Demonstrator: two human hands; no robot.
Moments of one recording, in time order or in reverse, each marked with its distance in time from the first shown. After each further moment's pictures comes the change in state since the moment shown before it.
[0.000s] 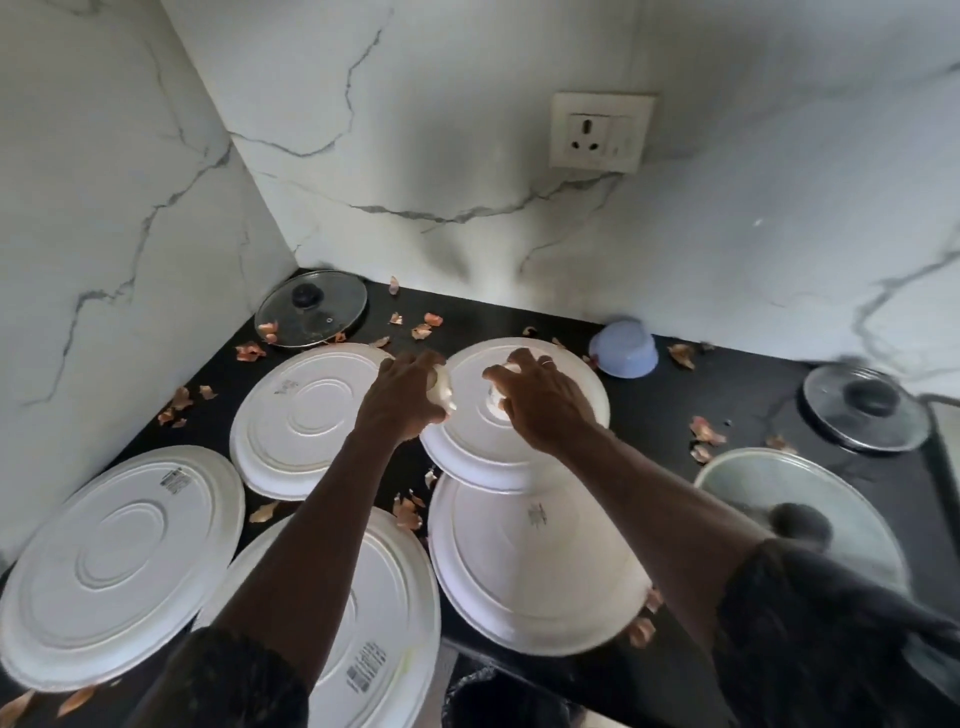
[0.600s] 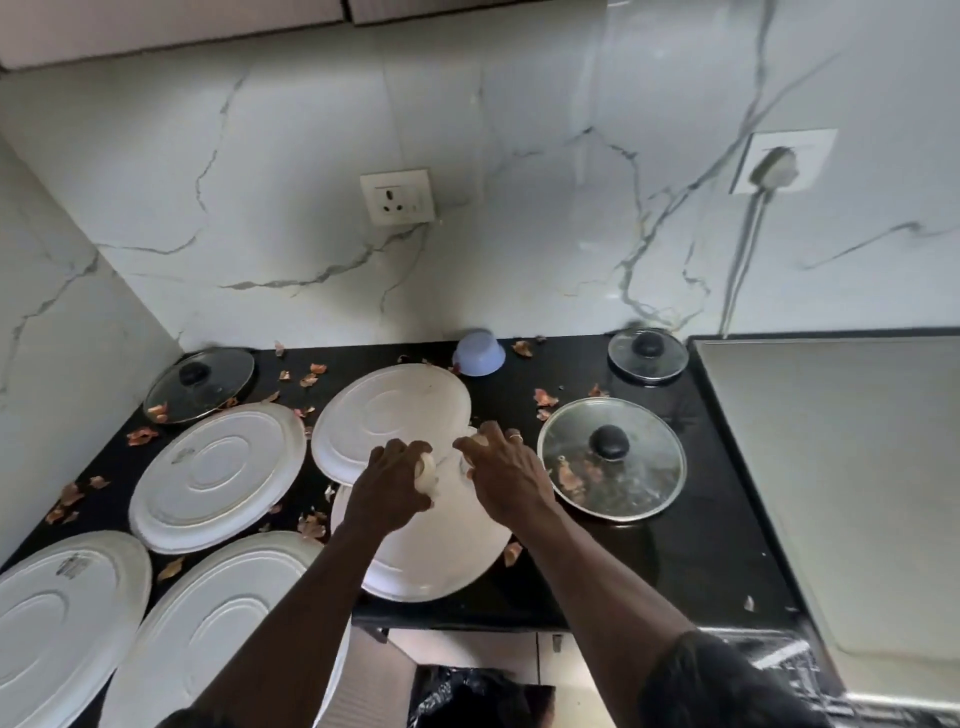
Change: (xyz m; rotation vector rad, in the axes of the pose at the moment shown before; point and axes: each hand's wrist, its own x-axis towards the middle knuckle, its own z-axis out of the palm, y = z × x) left_hand -0.137 0.119 0.072 0.112 -0.126 0.255; right_hand -0.209 0.022 -0.020 0.065 0.094 0.308
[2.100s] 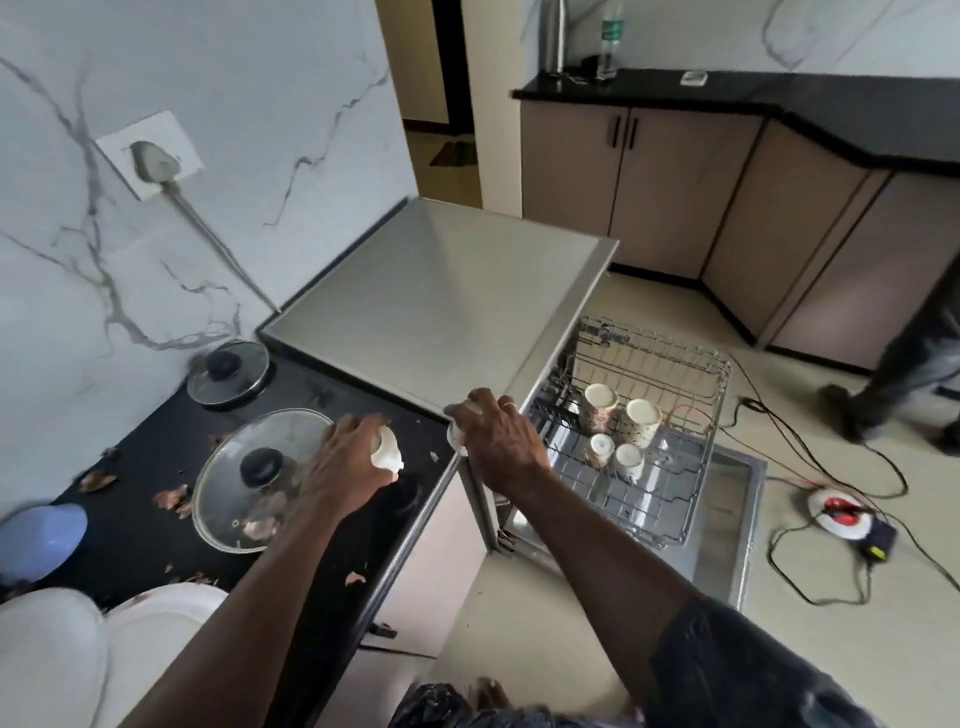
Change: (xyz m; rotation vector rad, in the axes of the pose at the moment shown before) left_hand -0.003 0.288 0.092 0.078 -0.307 0.946; right_hand -0.277 0.135 -0.049 -0.012 0.336 1.058
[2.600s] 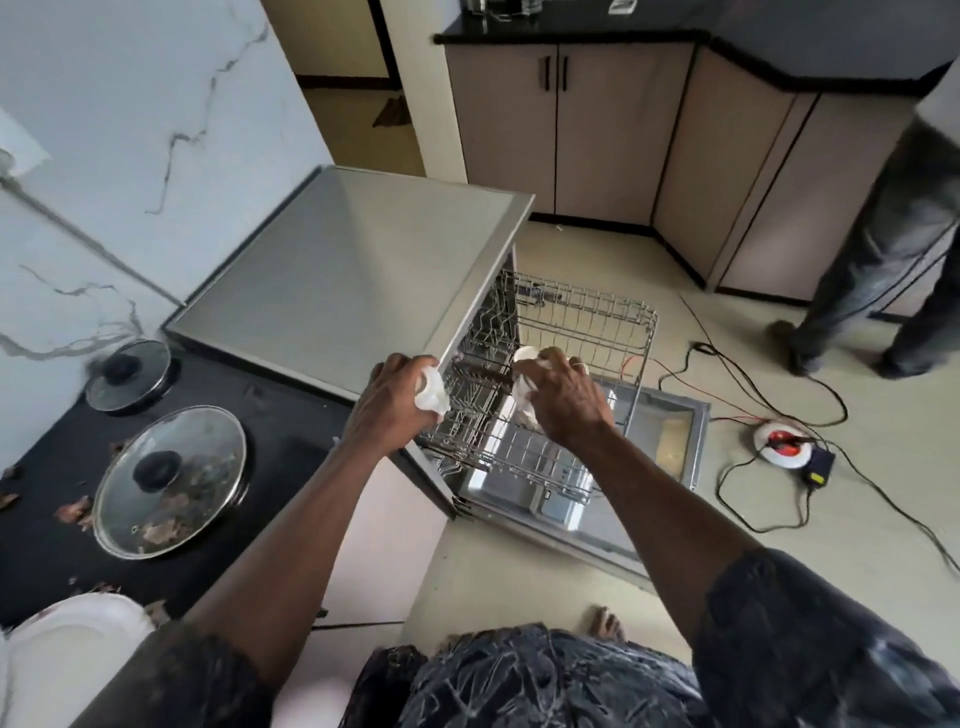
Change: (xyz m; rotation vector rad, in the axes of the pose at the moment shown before) left_hand 0.033 0.183 0.065 -0.072 -0.047 0.289; right_hand -0.068 0.202 -0.044 -0.005 0.066 0.245
